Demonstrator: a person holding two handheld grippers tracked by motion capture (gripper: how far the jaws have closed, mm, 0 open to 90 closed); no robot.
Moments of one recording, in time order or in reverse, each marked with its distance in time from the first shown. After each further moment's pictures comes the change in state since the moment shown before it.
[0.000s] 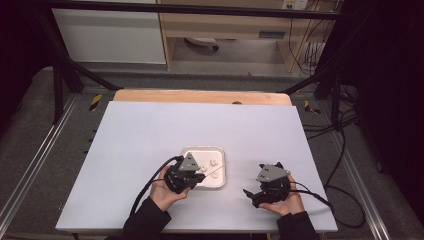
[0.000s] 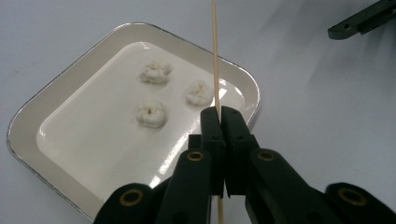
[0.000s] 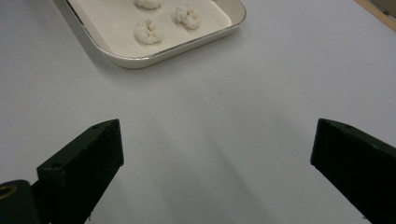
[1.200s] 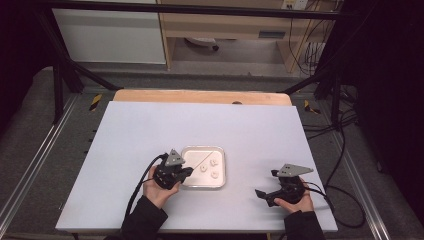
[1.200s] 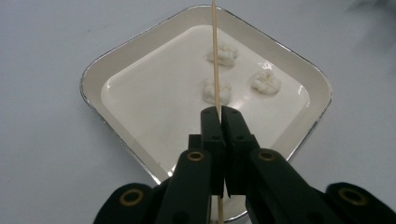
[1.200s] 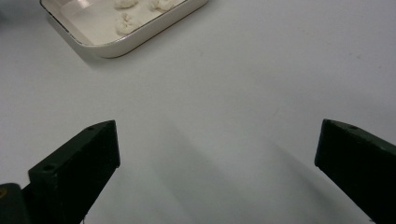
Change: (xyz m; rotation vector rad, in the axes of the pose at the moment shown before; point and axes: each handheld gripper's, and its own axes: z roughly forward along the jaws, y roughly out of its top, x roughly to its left) left arm 0.027 -0.029 -0.003 -0.064 0.112 -0.177; right arm -0.031 -0.050 -0.005 -0.065 0.138 0.318
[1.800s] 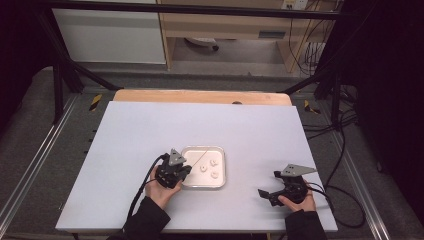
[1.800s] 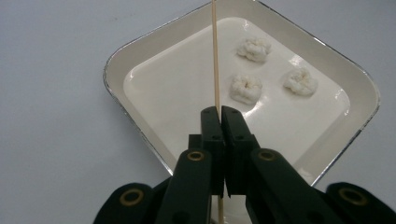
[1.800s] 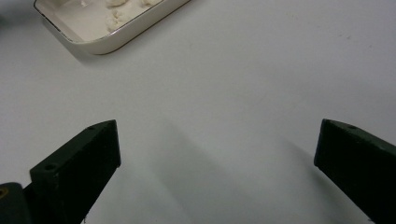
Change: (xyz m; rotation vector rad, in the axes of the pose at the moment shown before) left arm 0.001 -0.003 0.011 0.014 0.102 -0.045; right arm -0.009 -0.008 -0.003 0.002 0.007 0.050
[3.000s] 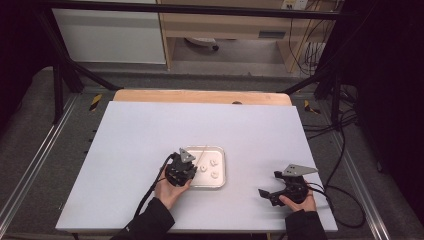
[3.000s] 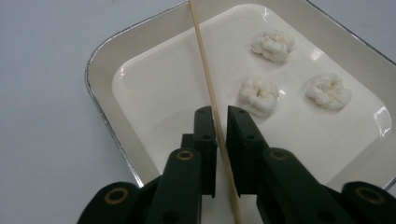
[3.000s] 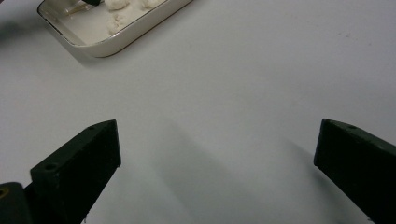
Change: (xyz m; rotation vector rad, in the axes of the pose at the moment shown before) left arm -0.013 0.008 0.027 0.065 0.082 -0.045; right arm -0.002 -0.002 -0.001 -0.012 0.012 0.021
